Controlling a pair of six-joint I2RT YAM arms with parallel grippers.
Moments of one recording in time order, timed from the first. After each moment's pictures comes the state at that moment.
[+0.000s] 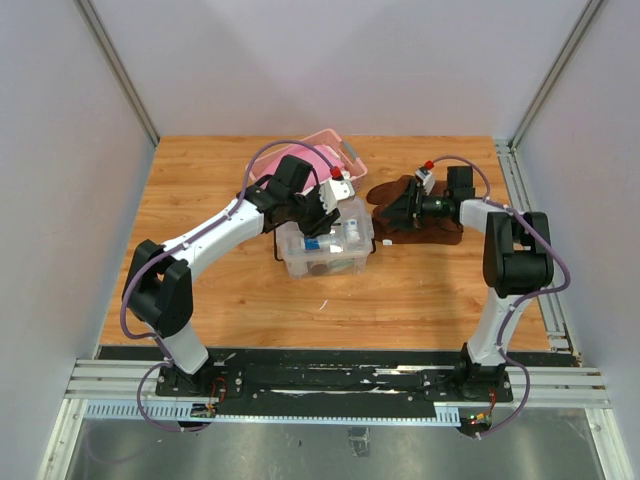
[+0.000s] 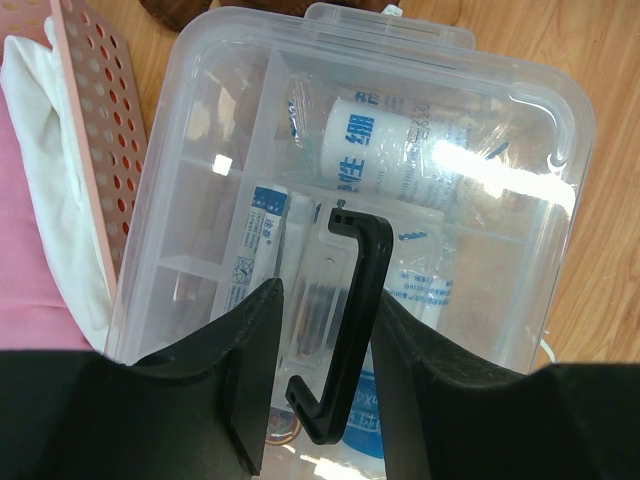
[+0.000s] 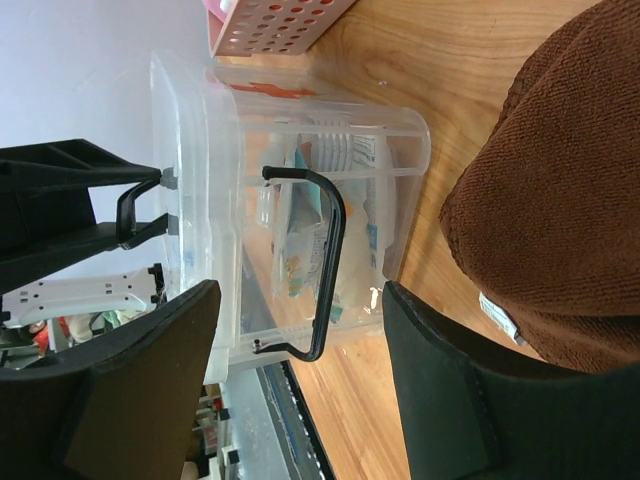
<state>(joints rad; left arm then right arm) -0.59 1.69 1.35 -0.46 0.36 0.52 0.01 1.93 1.17 -0.09 -1.13 0.46</state>
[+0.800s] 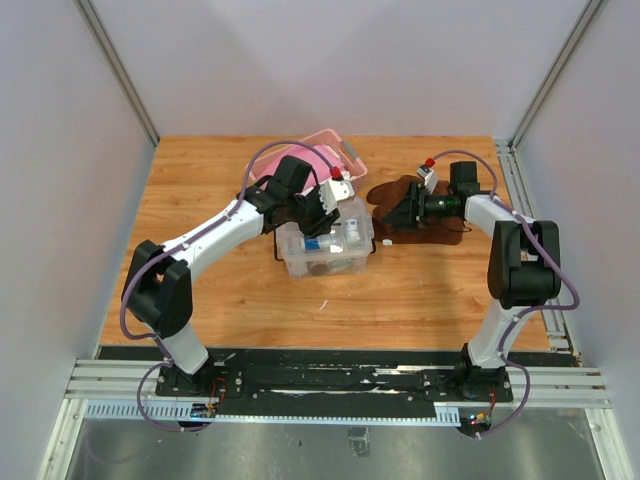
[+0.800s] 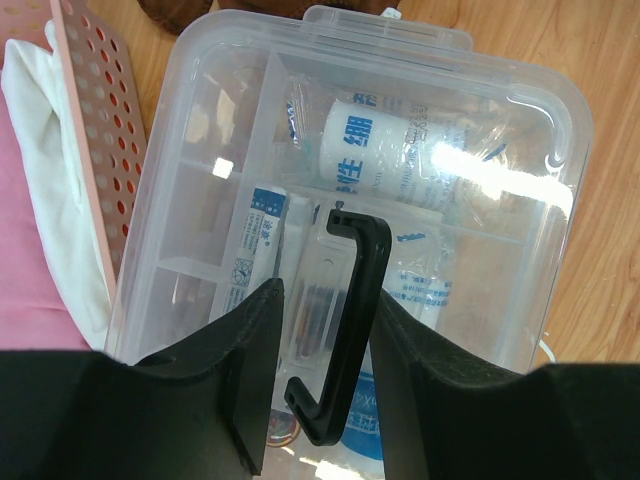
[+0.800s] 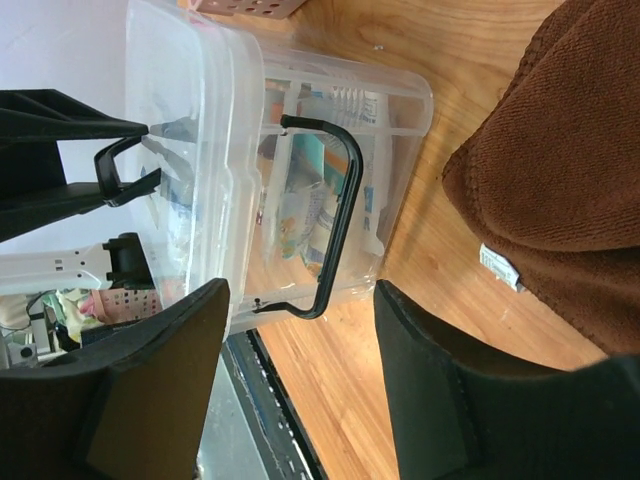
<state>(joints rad) -0.59 1.68 1.34 -0.45 0.37 0.52 0.02 1.85 1.19 -0.31 -1.08 0.26</state>
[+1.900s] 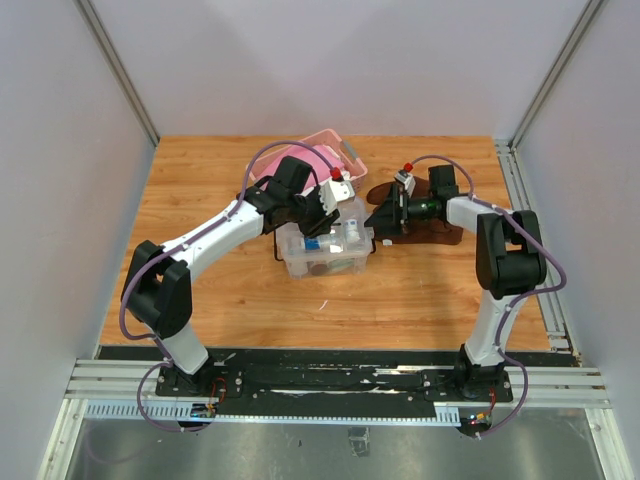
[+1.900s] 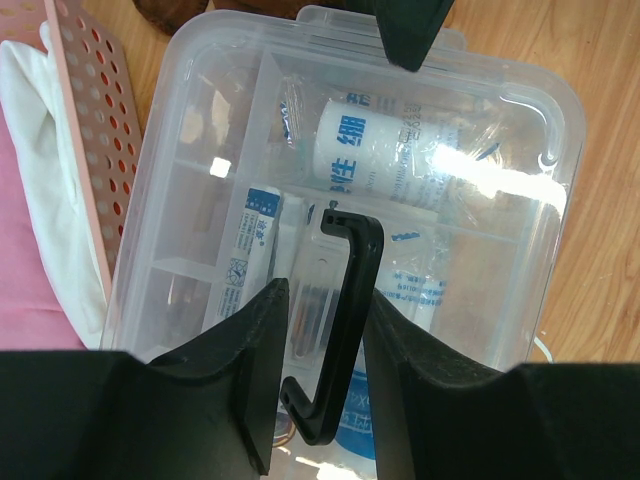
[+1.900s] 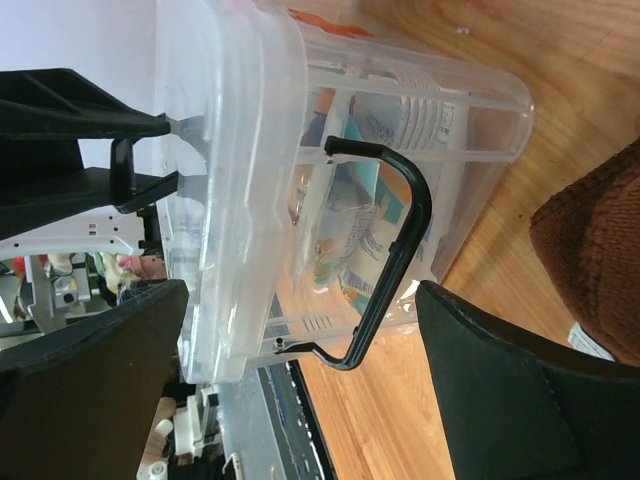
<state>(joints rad) -0.59 1.68 1.34 -0.45 0.37 0.52 0.11 1.93 1.20 -0.21 -1.18 0.32</state>
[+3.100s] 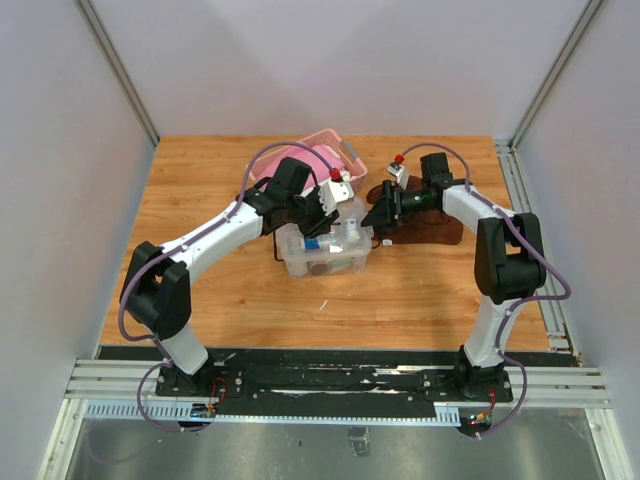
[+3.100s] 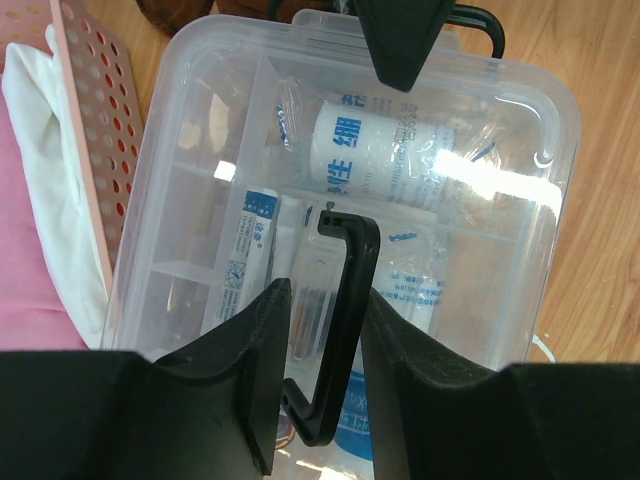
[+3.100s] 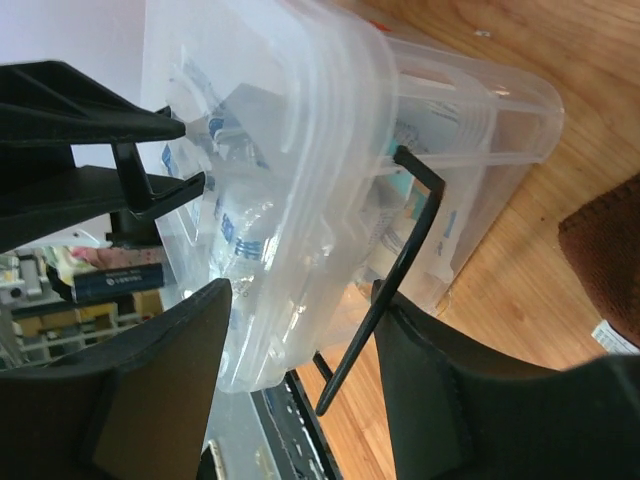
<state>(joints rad) -0.59 1.67 1.32 -0.42 0.37 0.52 0.16 1.91 1.32 -0.44 -1.08 0.21</state>
